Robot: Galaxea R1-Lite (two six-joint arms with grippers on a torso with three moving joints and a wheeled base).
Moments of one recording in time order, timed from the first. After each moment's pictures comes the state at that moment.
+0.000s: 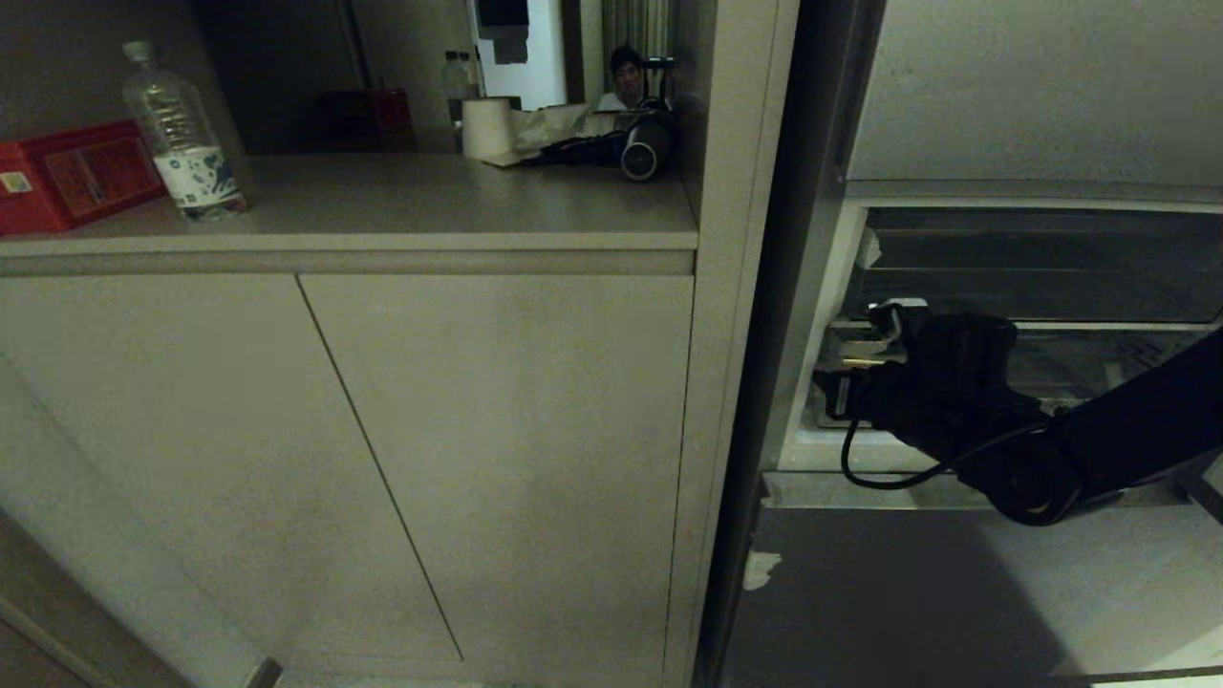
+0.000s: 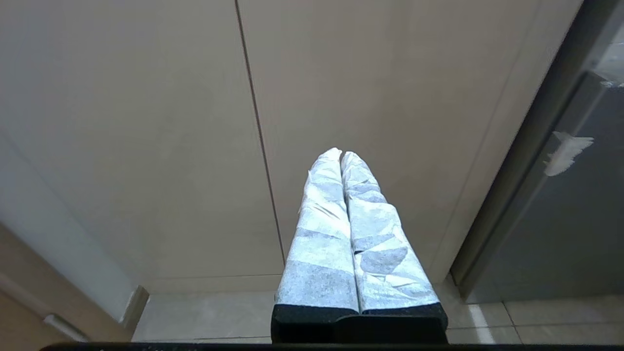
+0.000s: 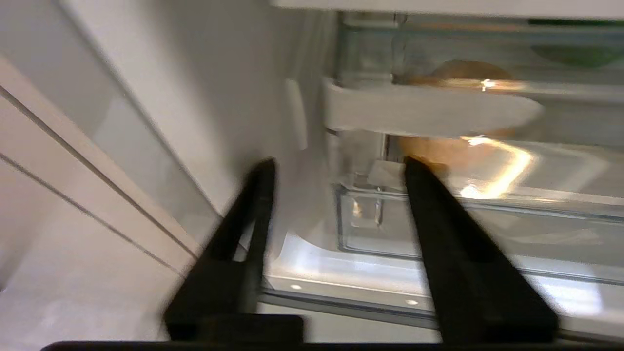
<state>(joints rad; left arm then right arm) 0.00 0.00 0.00 -0.01 0.00 0.03 0.25 2.06 -0.98 -0.87 -0.10 0.07</state>
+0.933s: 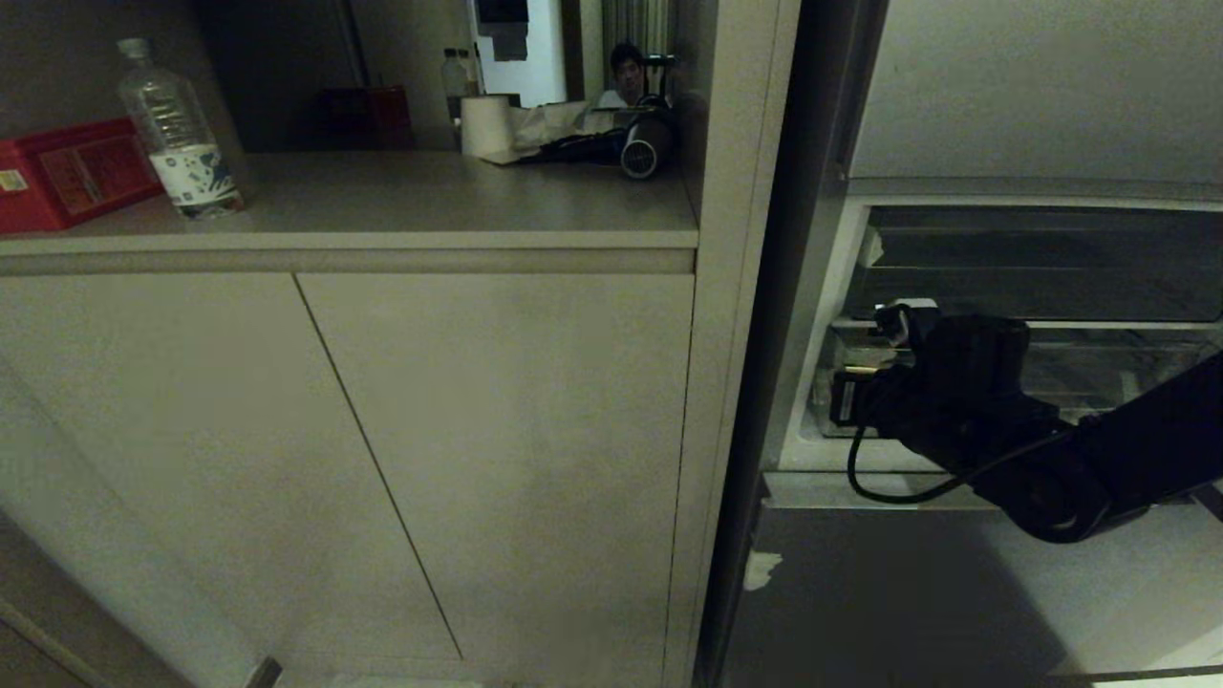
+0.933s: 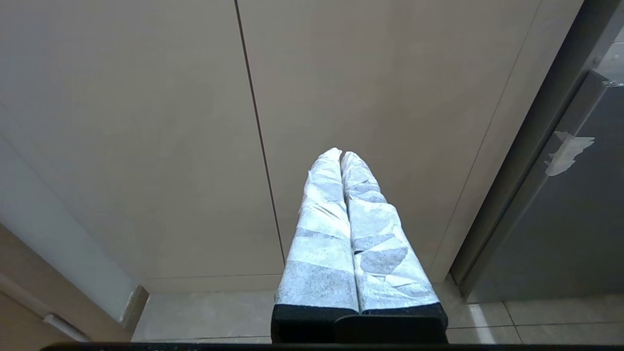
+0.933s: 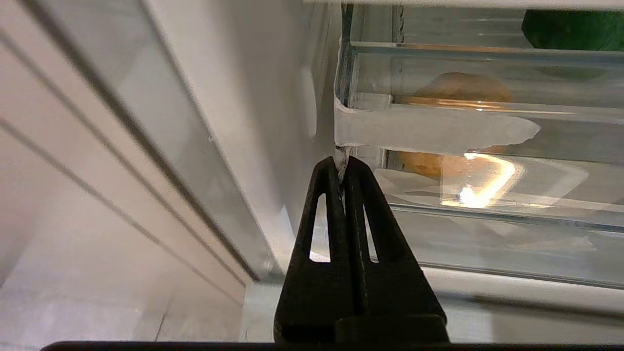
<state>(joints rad) 0.00 0.00 0.00 -0.01 0.00 0.03 0.28 1.98 -0.90 -0.88 -0.13 0.08</state>
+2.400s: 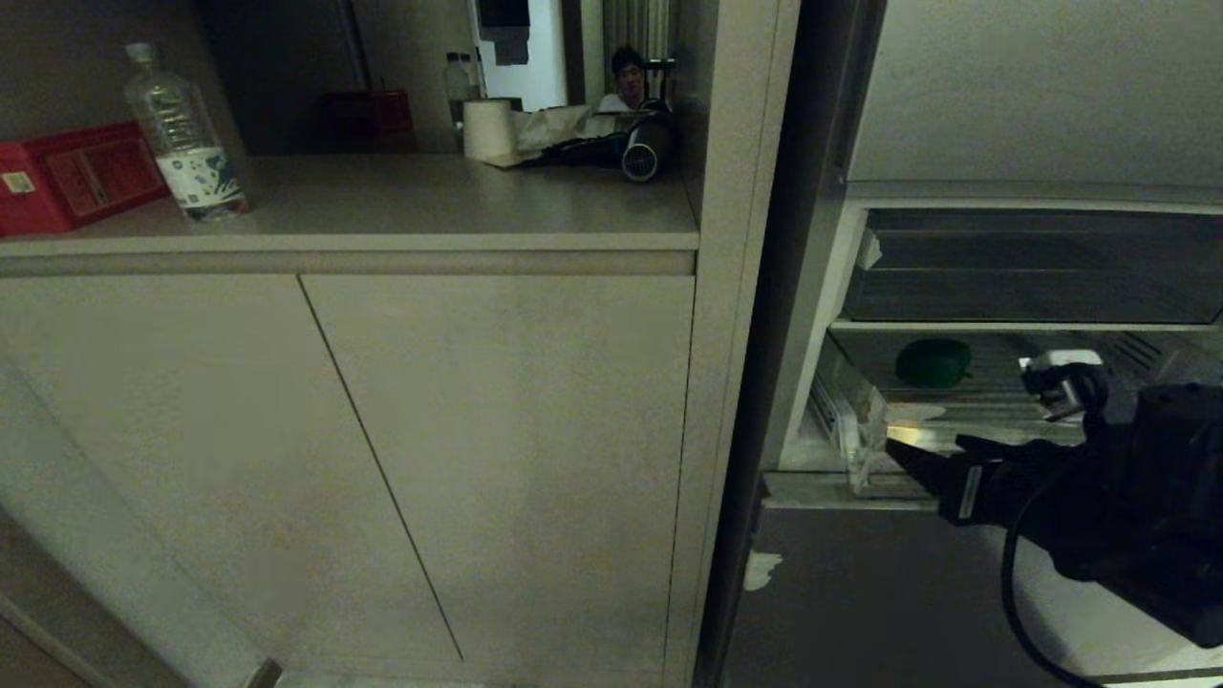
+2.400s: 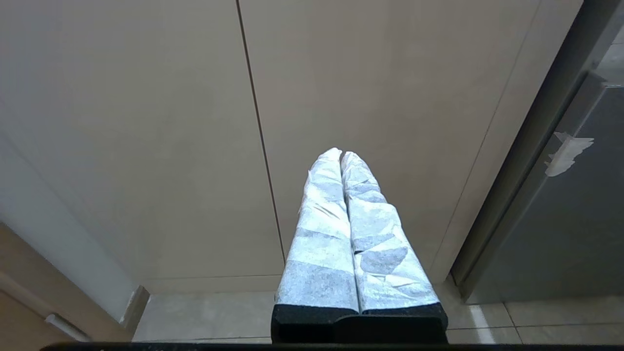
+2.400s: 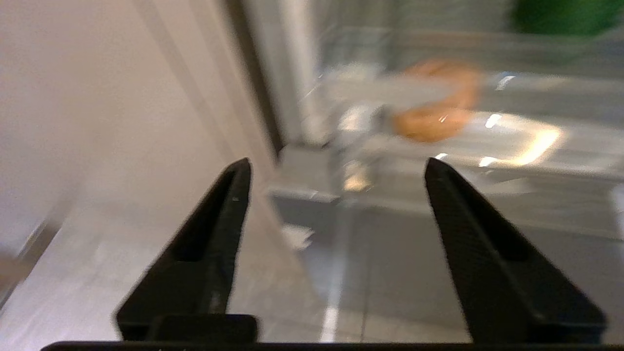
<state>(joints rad) 0.00 0.00 0.00 -0.01 0.00 0.03 0.29 1.52 -0.43 -0.85 -0.15 0.12</state>
